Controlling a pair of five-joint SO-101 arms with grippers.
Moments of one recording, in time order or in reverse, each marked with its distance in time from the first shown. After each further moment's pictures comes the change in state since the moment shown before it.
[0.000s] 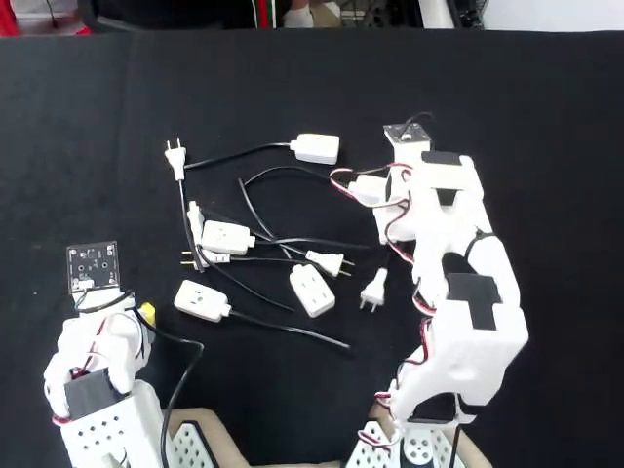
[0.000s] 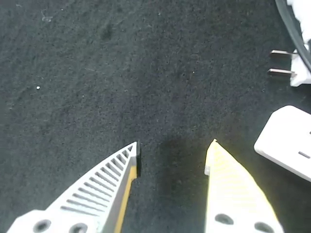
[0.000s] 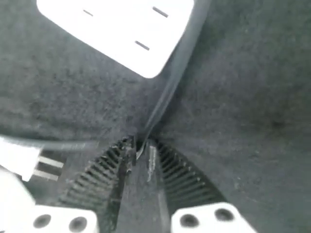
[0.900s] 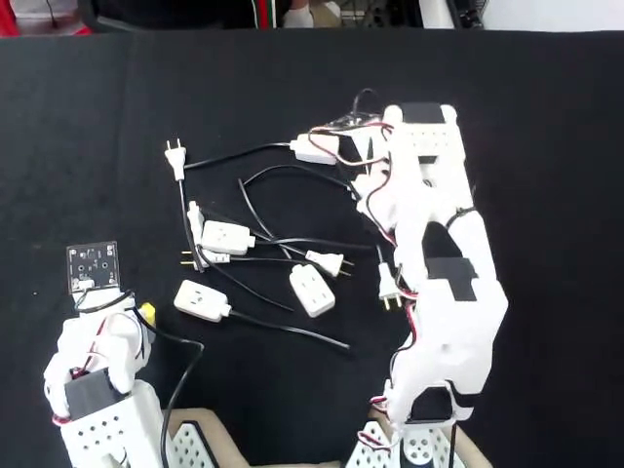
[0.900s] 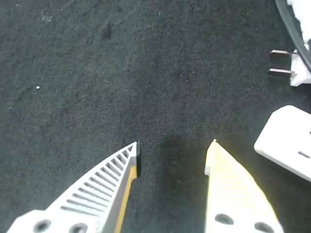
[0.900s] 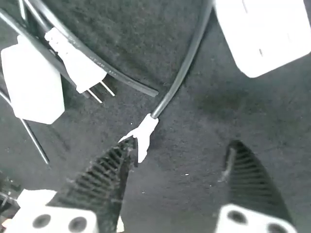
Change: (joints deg) left arm 0.0 0.0 0.0 0.0 0.0; right arm -5.5 9.9 -27.7 29.9 21.5
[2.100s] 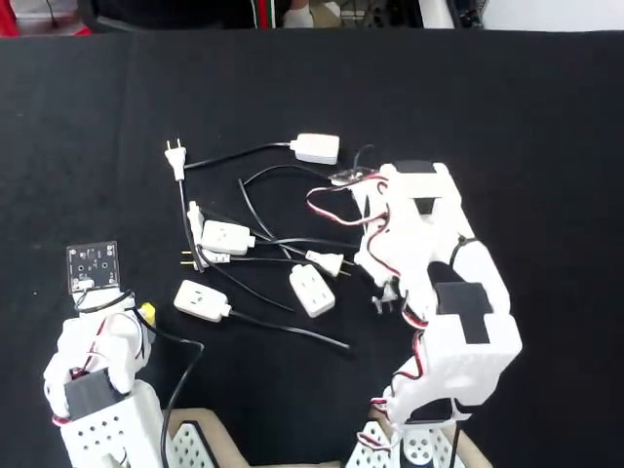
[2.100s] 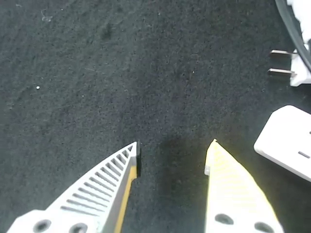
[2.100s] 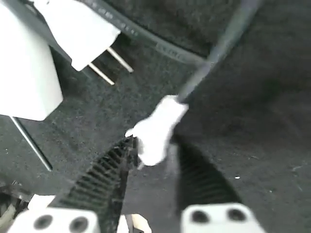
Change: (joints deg) left arm 0.0 0.0 0.0 0.0 0.0; right arm -0.2 -12.5 34.4 -17.0 -3.8
